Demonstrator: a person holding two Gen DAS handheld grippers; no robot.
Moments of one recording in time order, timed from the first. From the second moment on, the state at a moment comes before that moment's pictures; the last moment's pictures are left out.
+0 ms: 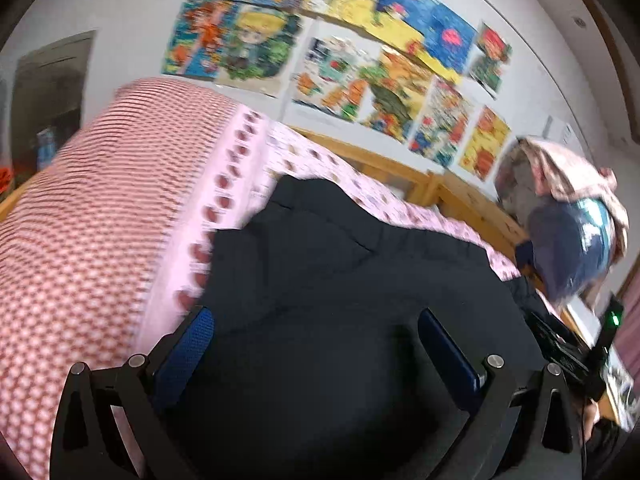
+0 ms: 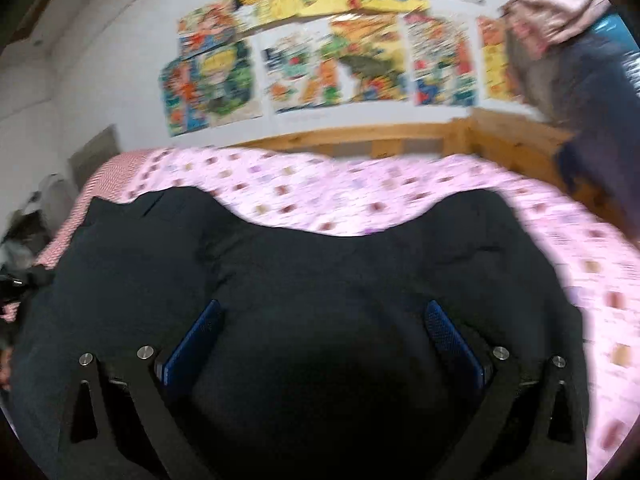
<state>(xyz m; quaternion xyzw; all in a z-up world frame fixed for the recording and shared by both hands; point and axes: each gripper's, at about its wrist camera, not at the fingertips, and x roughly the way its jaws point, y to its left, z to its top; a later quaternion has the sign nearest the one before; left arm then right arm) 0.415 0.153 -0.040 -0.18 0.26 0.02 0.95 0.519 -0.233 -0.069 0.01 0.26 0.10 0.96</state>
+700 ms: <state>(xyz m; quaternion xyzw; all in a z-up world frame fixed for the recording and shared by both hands) 0.437 0.212 -0.091 -0.31 0.36 0.01 0.88 0.497 -0.355 -0.094 0.11 0.33 0.03 0.94</state>
